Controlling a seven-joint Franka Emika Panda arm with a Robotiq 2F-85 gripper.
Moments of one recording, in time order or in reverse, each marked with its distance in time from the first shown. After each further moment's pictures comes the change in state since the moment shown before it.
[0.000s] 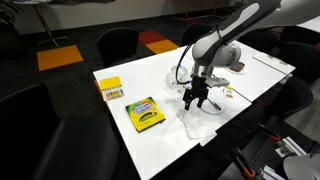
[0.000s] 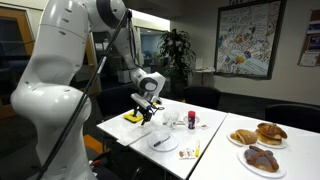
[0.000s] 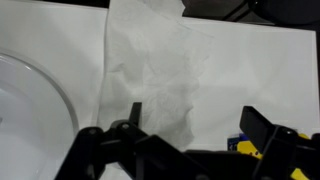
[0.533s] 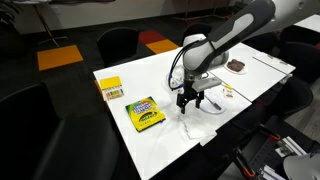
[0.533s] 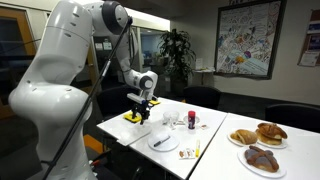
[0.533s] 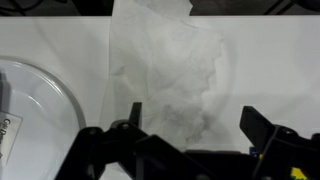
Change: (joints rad) arm 0.039 0.067 0.049 0.099 -0.275 -0.042 0.365
